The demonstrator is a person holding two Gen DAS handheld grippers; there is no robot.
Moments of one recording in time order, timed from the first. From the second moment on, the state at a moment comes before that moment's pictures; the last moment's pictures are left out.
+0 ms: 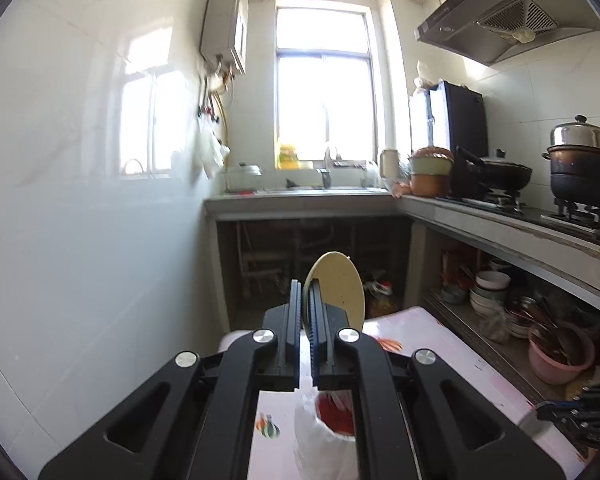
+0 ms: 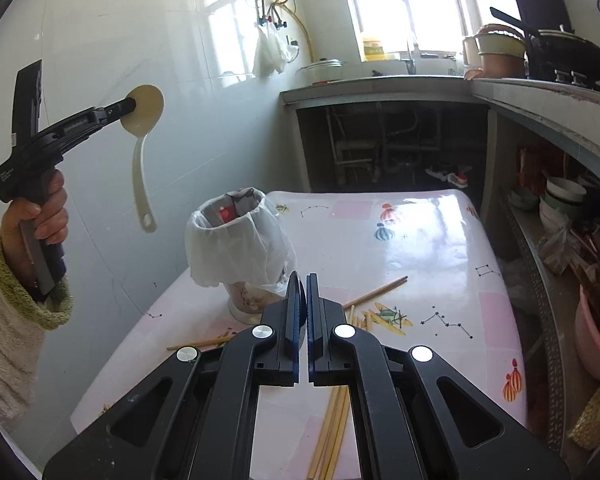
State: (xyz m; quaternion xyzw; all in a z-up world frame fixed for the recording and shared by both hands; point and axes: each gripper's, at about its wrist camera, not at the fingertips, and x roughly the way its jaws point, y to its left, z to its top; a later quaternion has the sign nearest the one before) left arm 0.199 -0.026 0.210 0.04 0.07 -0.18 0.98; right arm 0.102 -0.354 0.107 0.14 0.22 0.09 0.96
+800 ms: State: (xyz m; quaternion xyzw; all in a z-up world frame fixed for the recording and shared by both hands) left arm 0.239 -0.103 0.078 0.29 0.02 -0.08 0.95; right arm 0.120 -0.371 0.074 0.21 0.25 0.12 0.94
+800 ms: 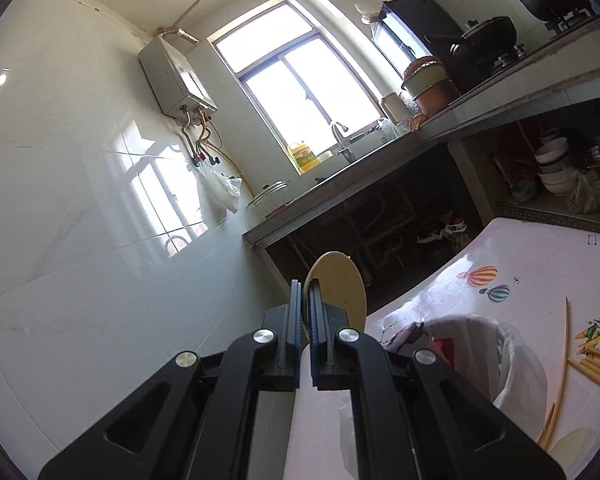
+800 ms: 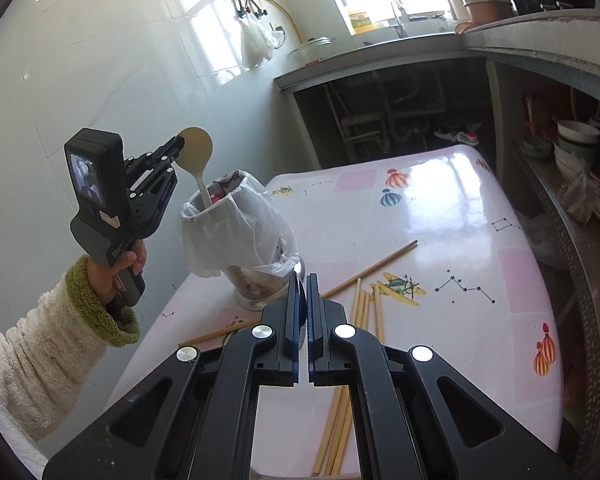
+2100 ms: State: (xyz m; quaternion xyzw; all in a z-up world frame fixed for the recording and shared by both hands) left arm 0.175 0.028 0.101 0.00 0.22 -0.20 0.96; right arm 0.182 -0.361 0.223 0.10 0.12 0.09 0.98
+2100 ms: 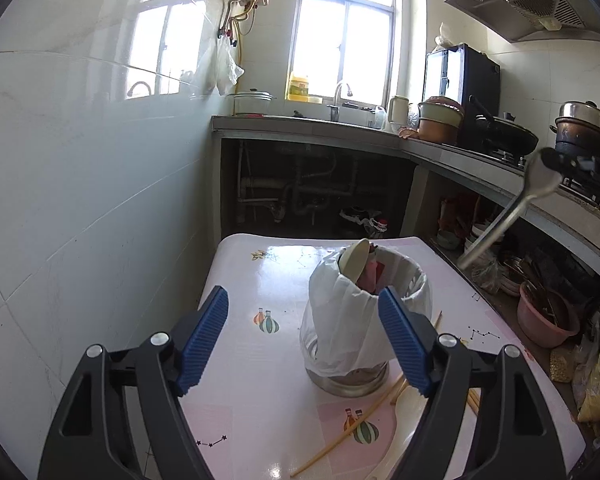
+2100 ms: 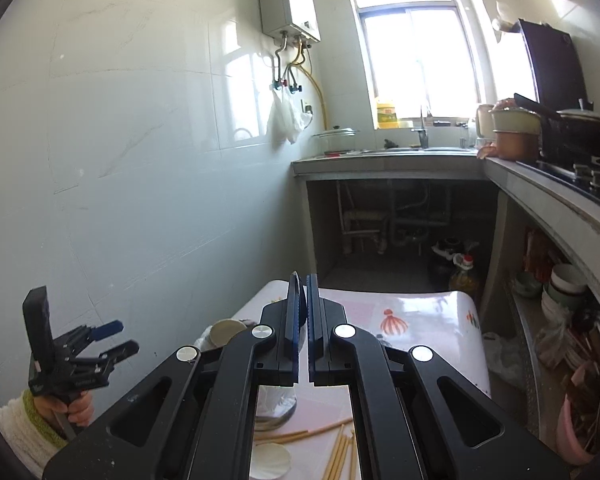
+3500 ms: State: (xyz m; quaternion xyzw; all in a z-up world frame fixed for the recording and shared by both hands) left arm 0.128 0.018 0.038 0.04 0.27 -0.25 0.93; right arm 0.291 -0.255 0.175 -0.06 0.28 0.16 0.94
